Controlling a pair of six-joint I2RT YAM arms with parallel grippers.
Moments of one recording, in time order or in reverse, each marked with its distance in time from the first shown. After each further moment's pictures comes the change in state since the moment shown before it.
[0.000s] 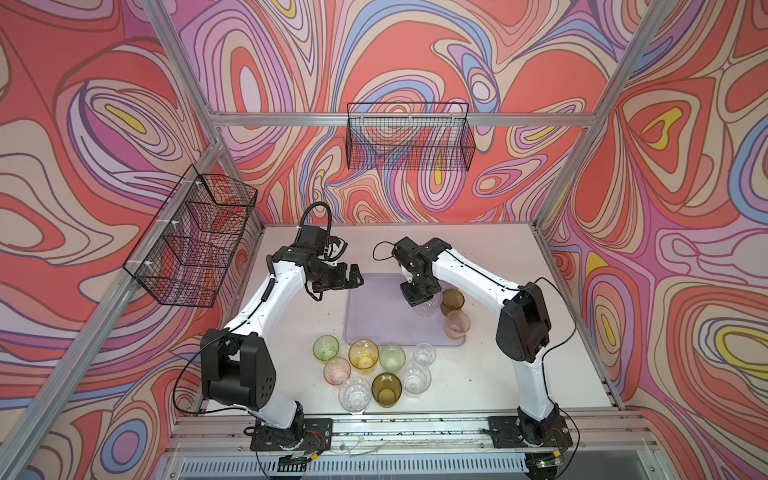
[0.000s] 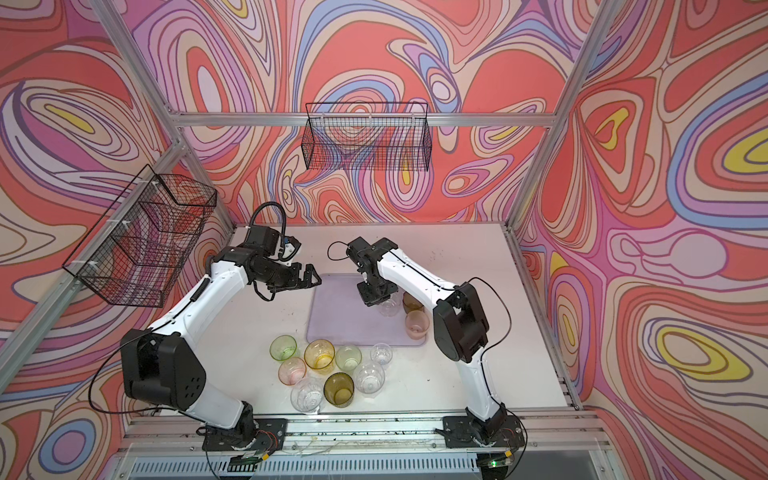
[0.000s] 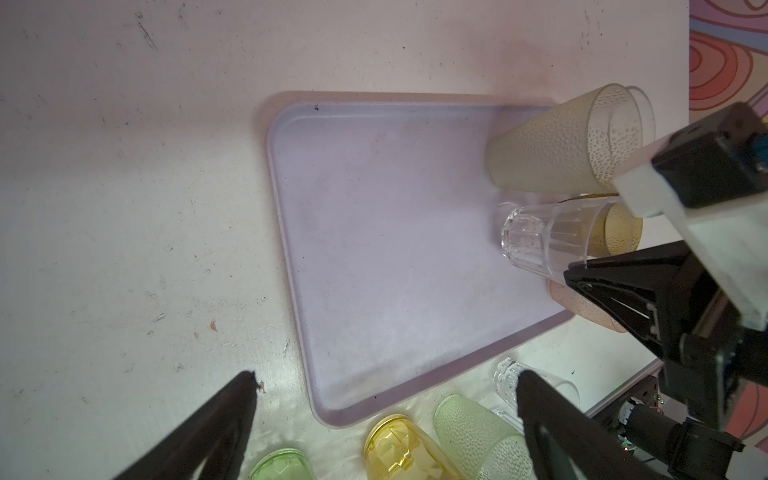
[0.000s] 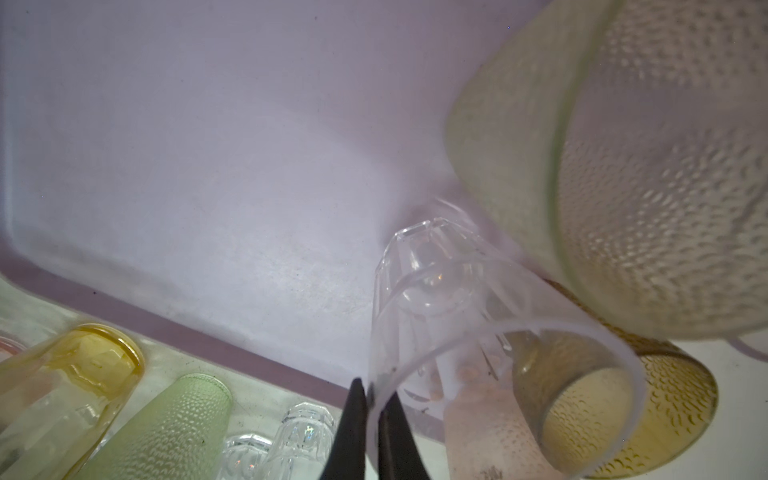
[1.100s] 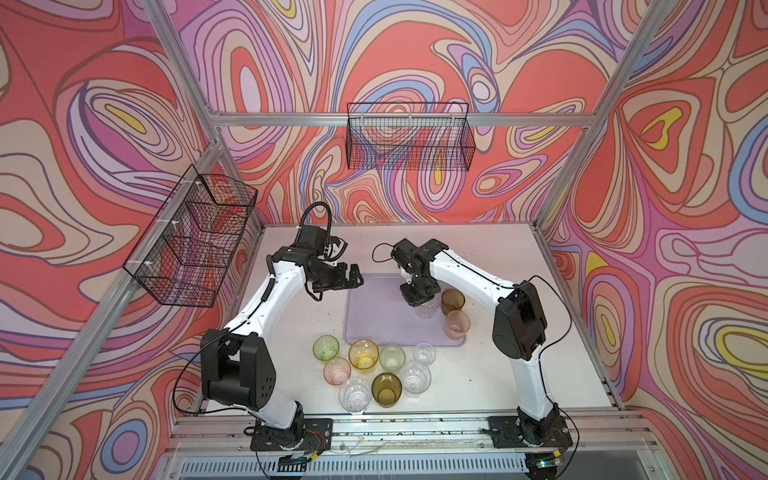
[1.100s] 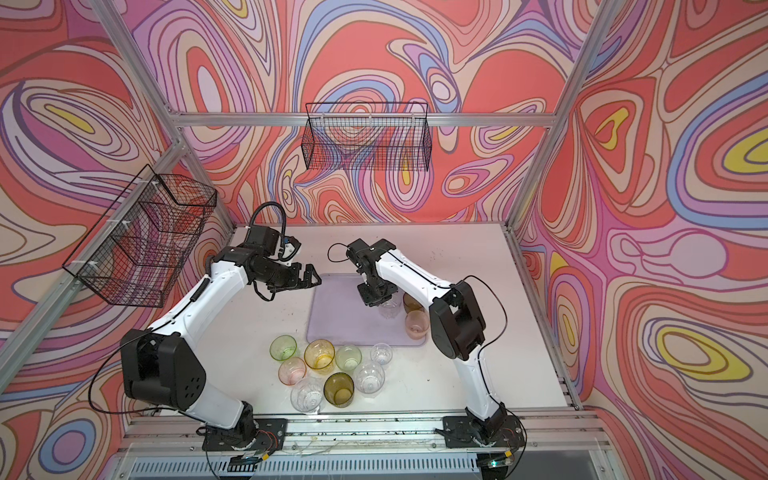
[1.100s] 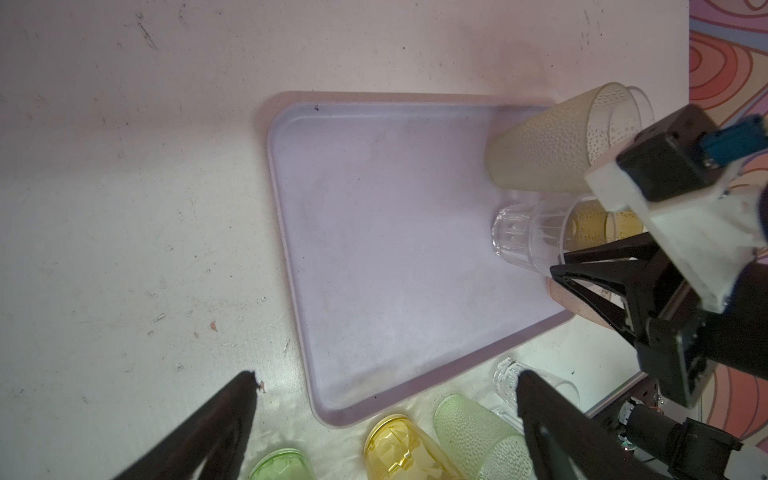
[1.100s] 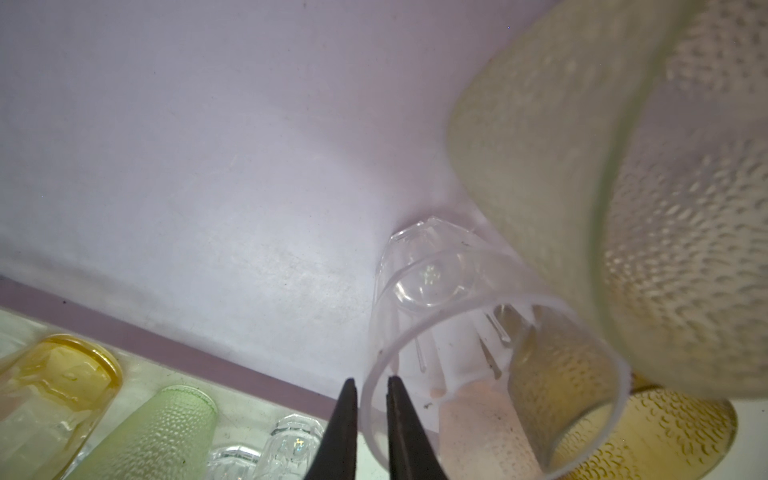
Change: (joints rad) left arm 0.000 0.000 0.000 0.000 0.000 0.000; right arm -0.004 0.029 0.013 -0.003 0.007 -0.014
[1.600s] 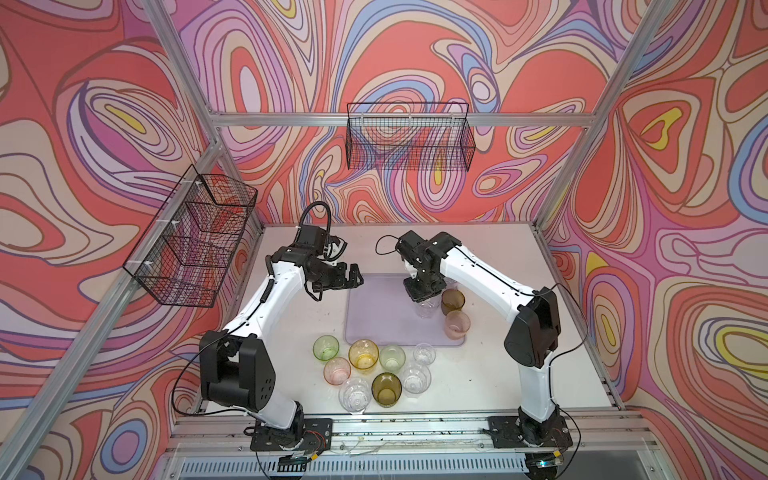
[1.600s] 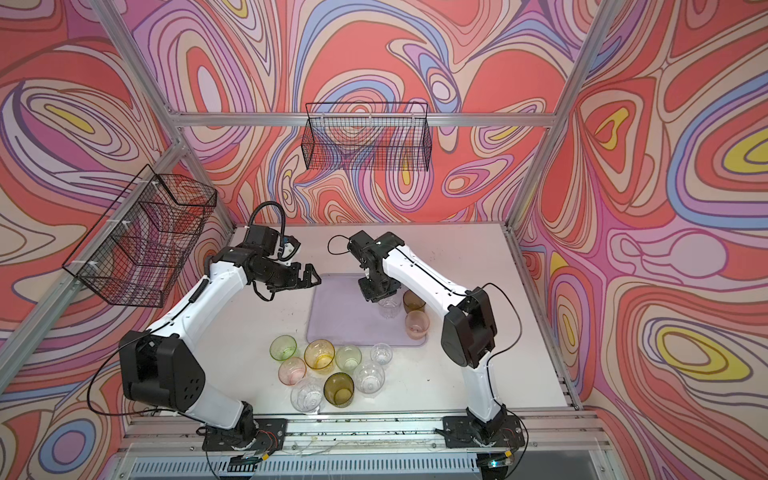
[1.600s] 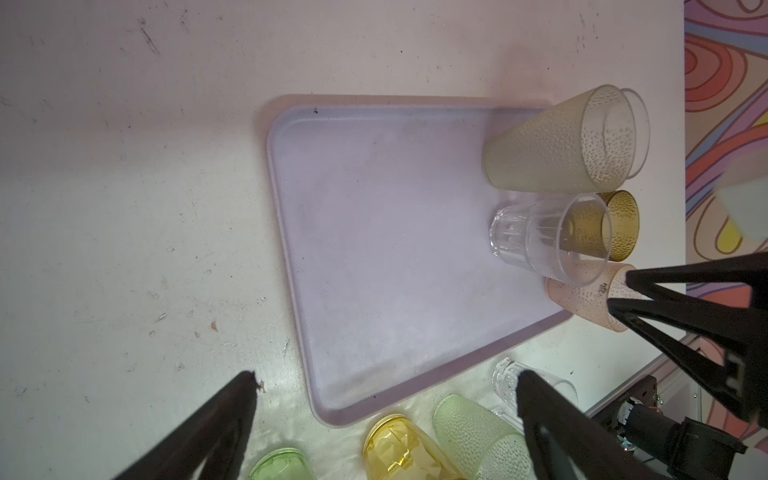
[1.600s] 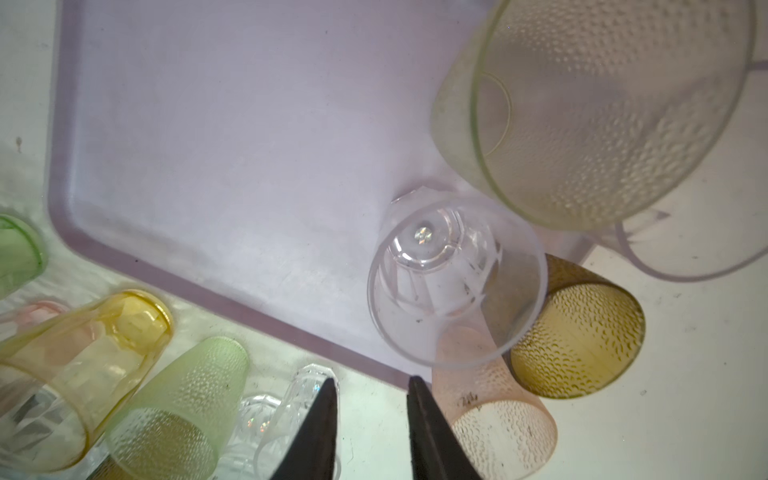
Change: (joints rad) left arm 0.000 -0.008 0.000 0.000 0.000 0.000; right arm 0.020 -0.121 0.031 -0.086 -0.003 0.035
